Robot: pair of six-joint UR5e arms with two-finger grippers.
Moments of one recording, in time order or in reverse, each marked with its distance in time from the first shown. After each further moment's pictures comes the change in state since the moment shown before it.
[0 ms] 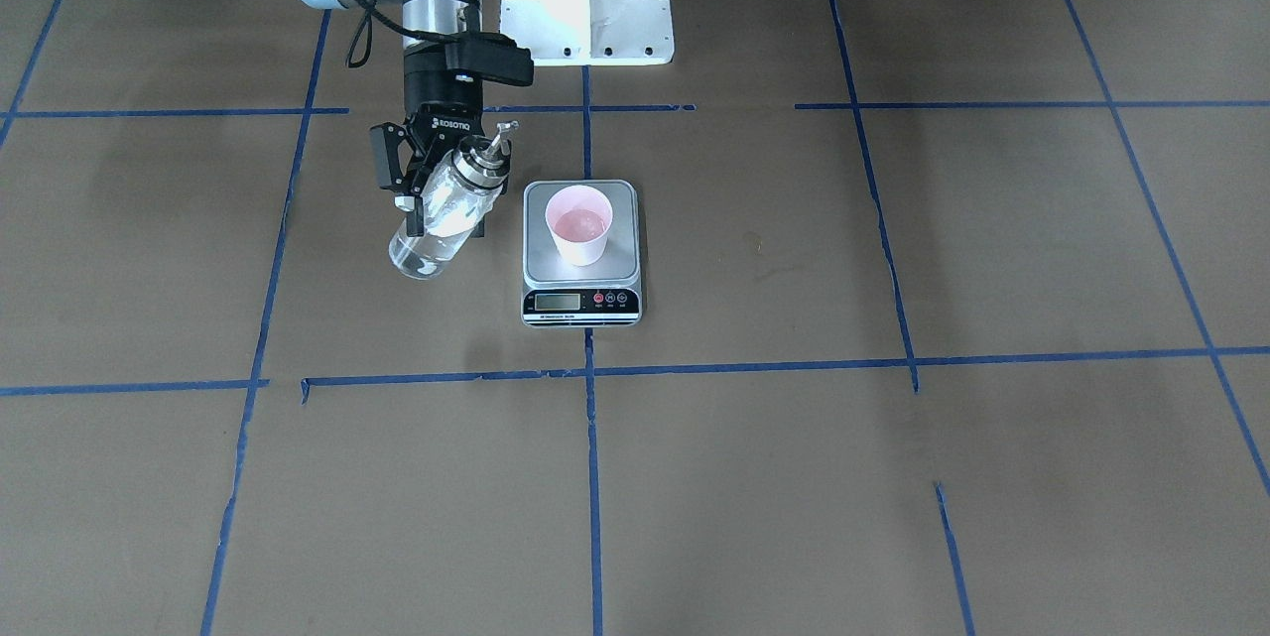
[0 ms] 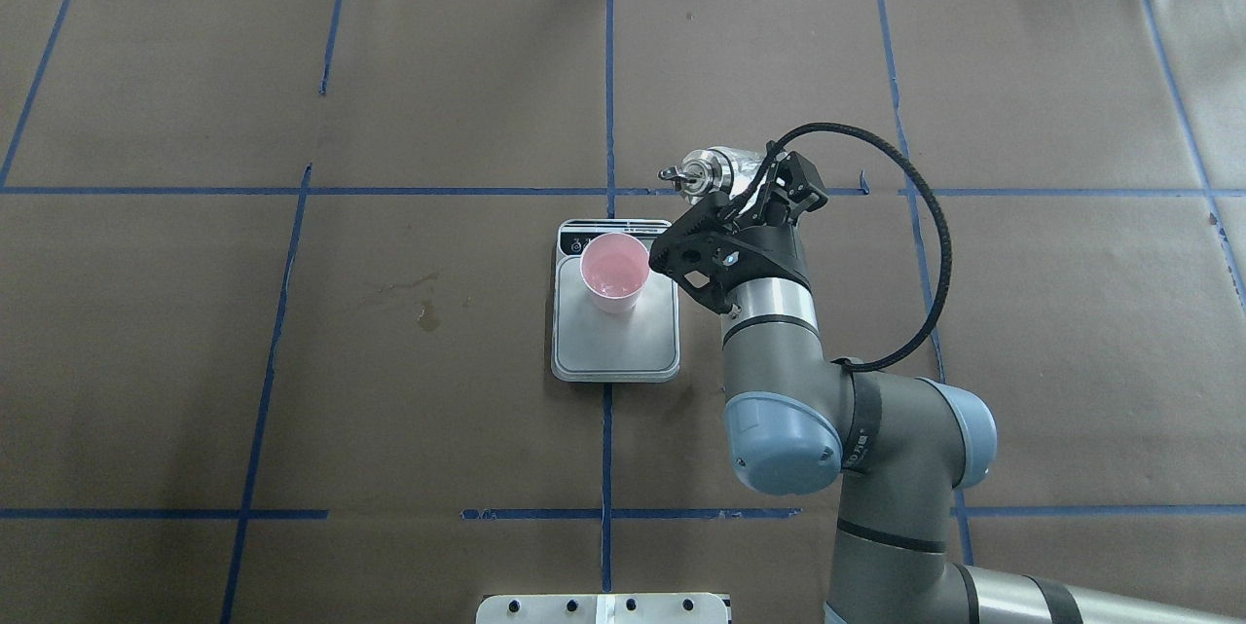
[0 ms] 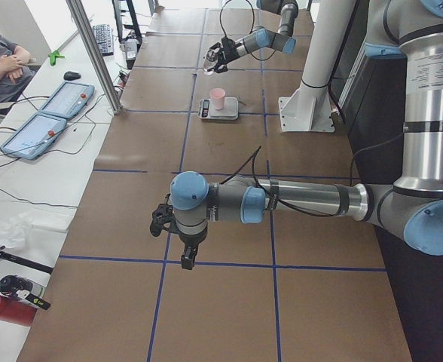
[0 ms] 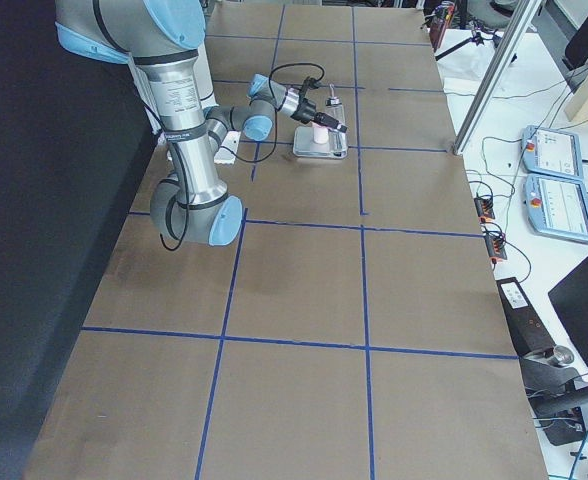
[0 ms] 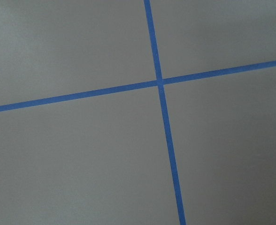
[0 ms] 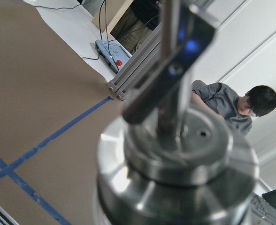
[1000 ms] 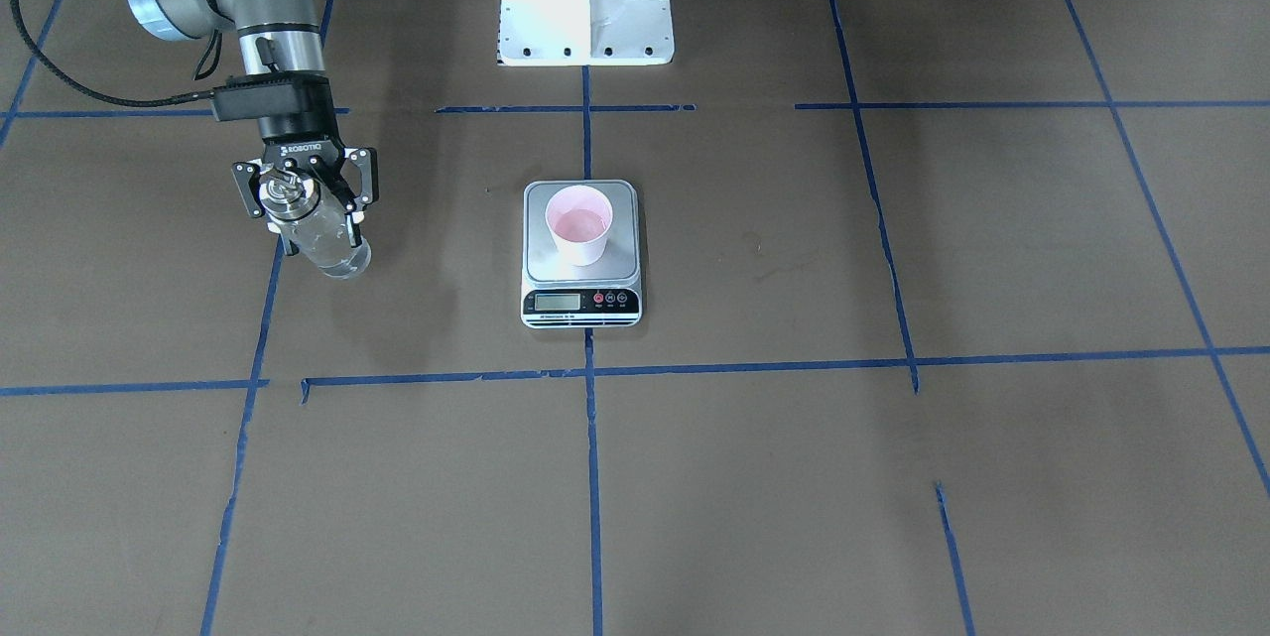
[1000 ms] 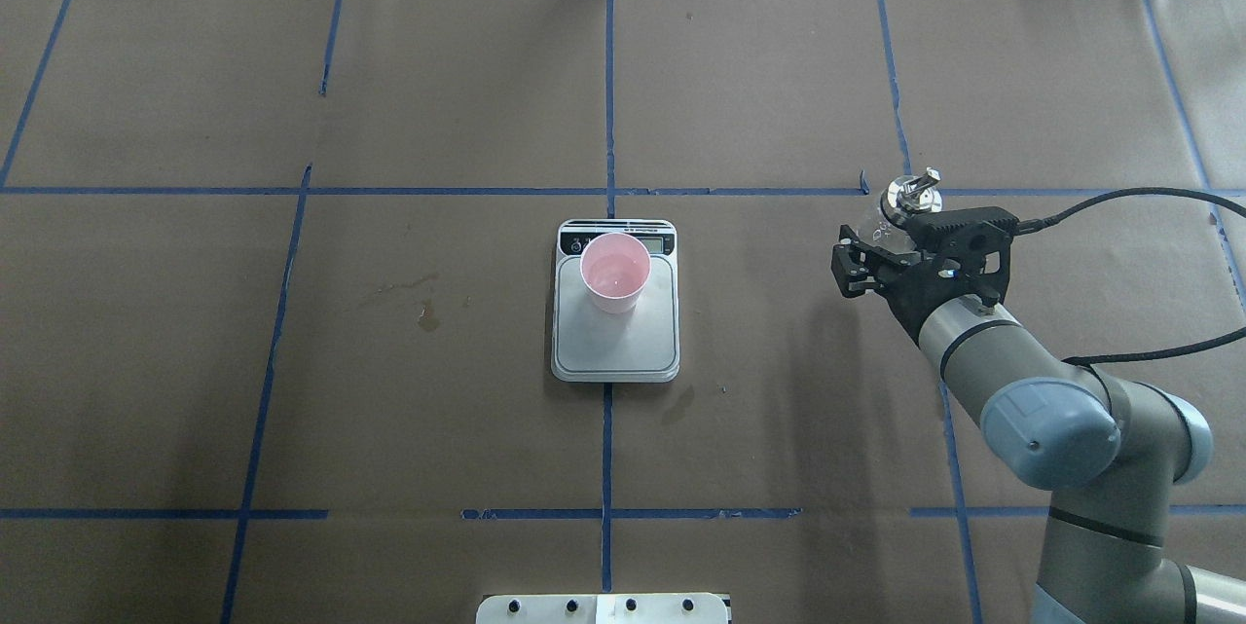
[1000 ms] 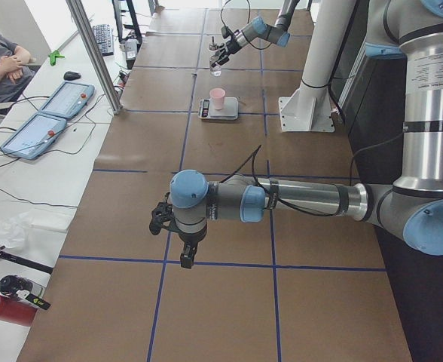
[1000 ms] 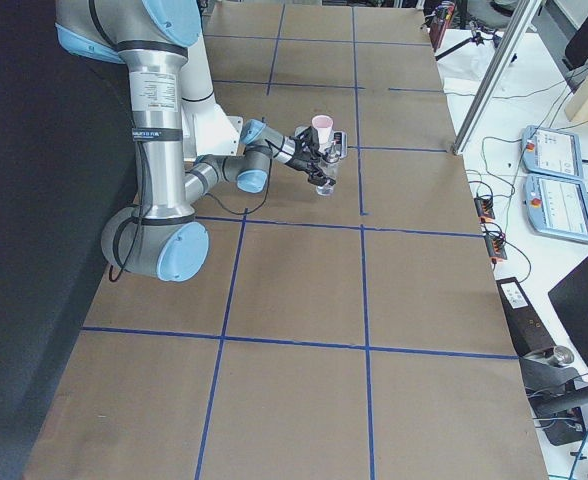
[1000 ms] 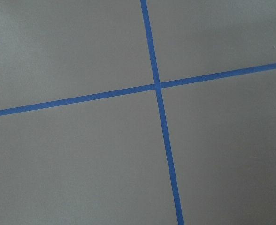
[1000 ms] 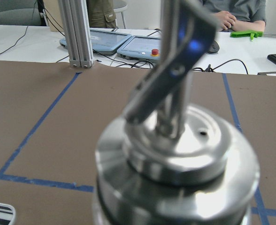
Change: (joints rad) left arm 0.000 -0.002 -0.008 0.001 0.000 0.000; right arm 0.061 -0.399 0.012 0.447 0.200 0.473
